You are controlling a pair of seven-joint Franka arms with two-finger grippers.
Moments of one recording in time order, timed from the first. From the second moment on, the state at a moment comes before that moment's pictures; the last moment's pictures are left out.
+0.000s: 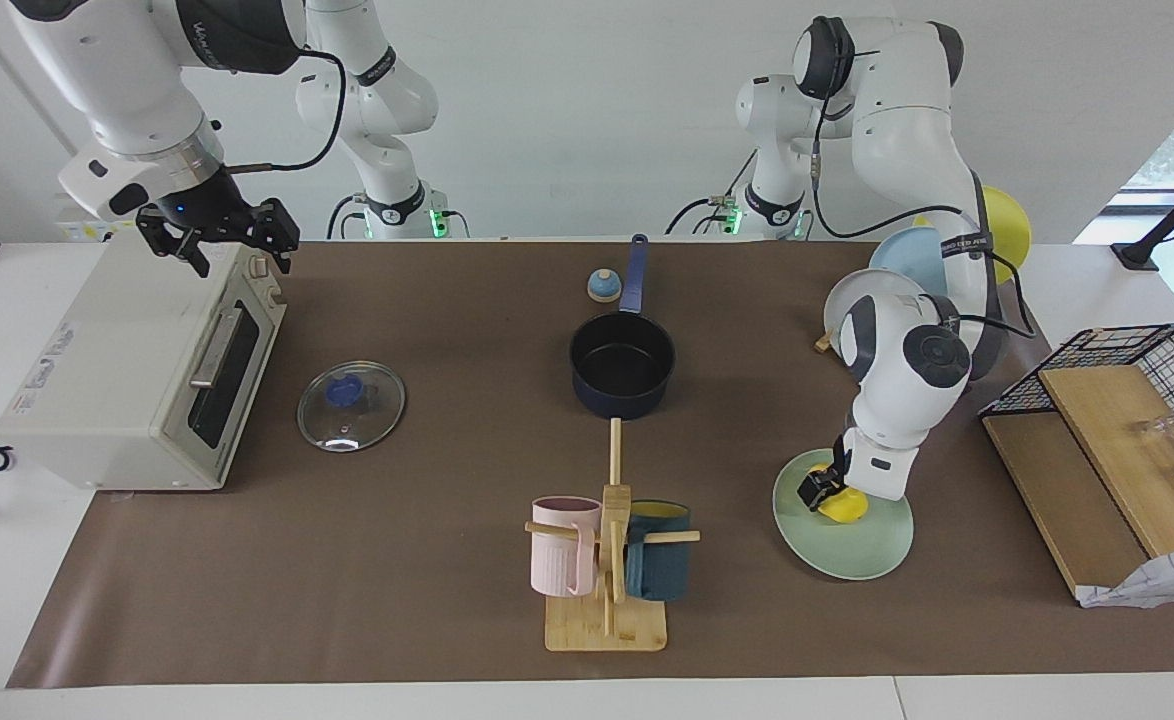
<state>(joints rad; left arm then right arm) -0.18 0.56 -0.01 -1.59 0.02 2.20 -0.50 -0.02 0.00 0.00 -1.57 -0.05 1.49 -0.09</state>
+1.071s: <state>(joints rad) -0.44 0.12 -0.04 -1.63 0.01 1.77 -0.69 -0.02 0.00 0.00 -1.57 -0.05 1.49 -0.09</state>
